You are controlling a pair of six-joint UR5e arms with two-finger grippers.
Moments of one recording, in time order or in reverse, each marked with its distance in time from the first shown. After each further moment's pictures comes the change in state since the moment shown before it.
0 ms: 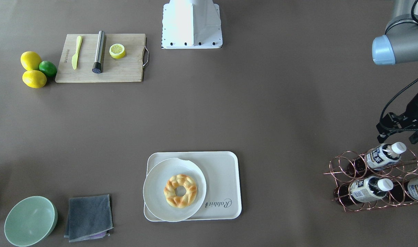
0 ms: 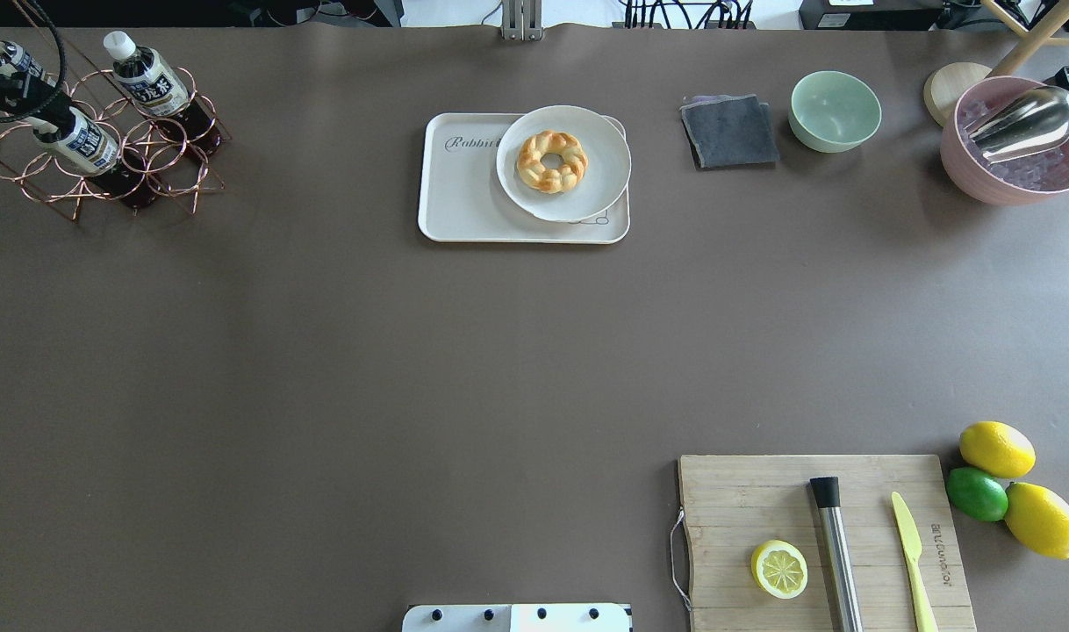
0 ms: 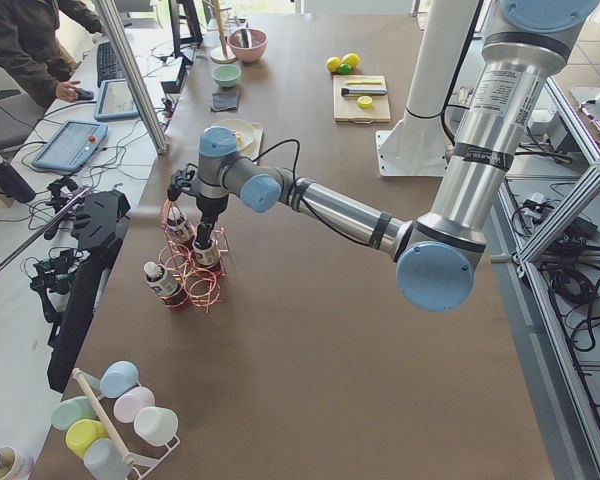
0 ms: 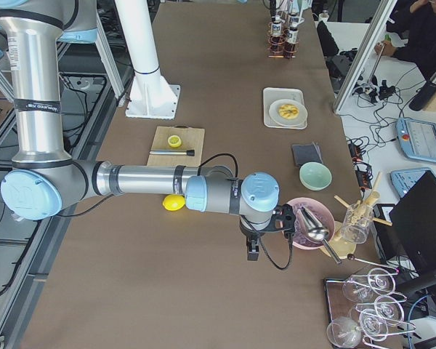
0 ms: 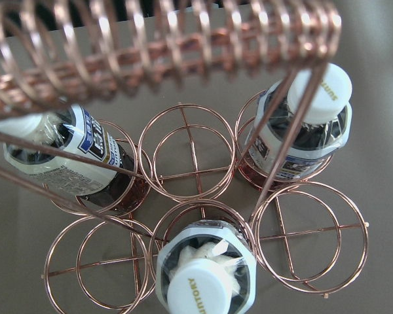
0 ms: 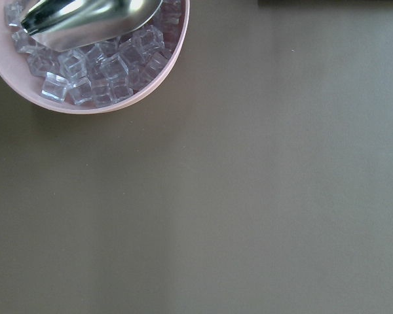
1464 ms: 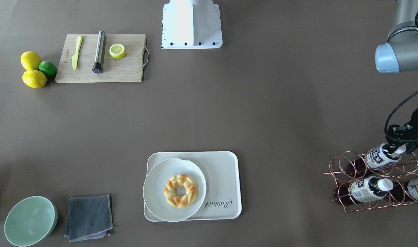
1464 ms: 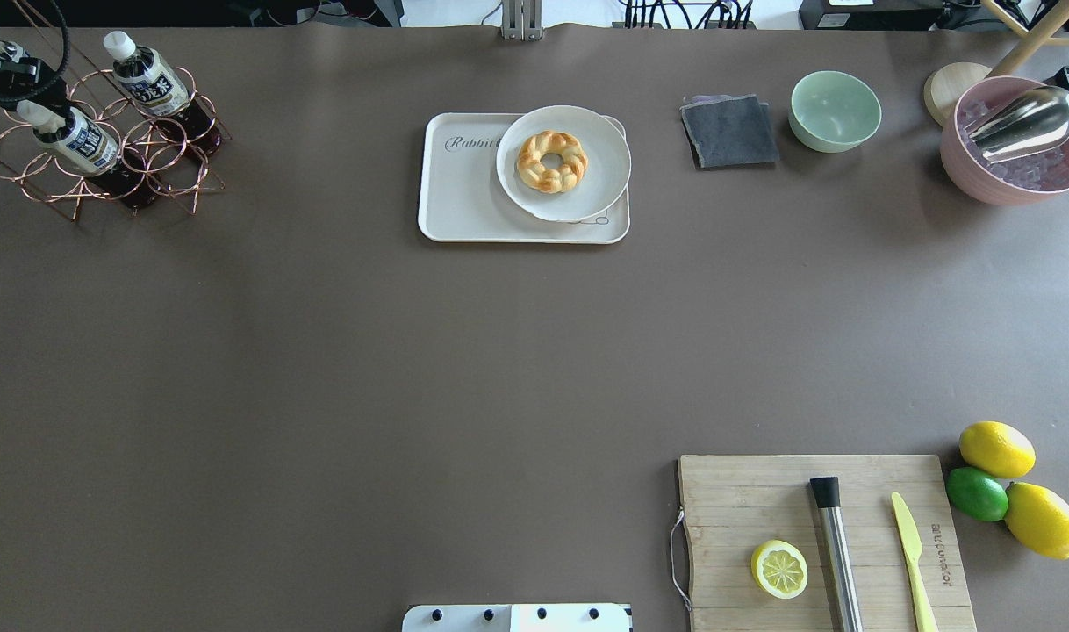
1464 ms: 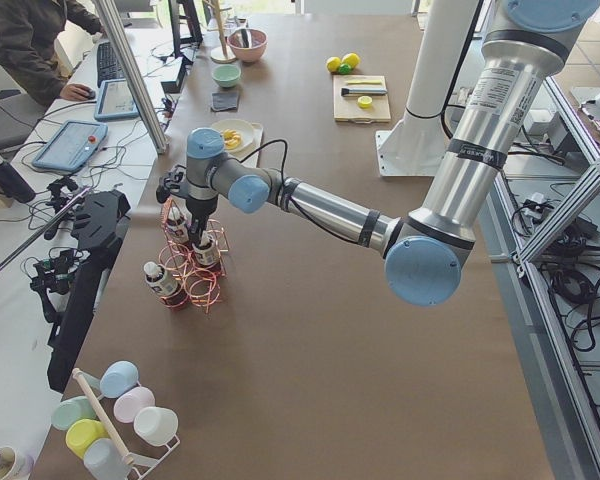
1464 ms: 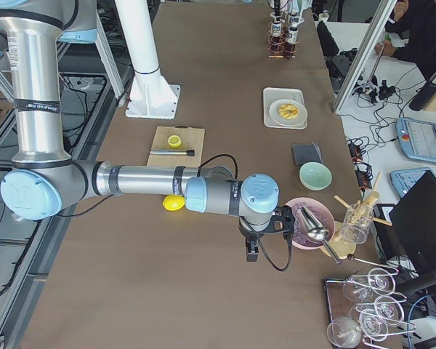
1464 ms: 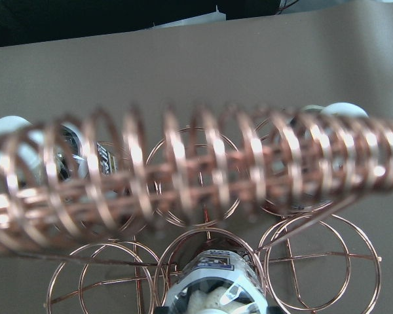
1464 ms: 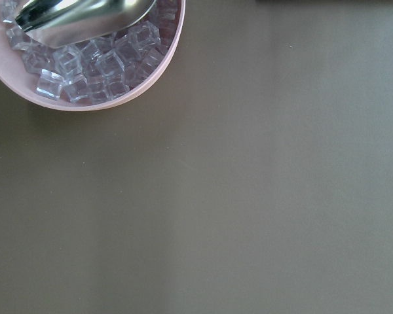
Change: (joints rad) left arm -0.016 -0.052 0.071 -0.010 -0.005 0.003; right arm 0.000 -0.002 -0.005 0.000 -0.001 0.000
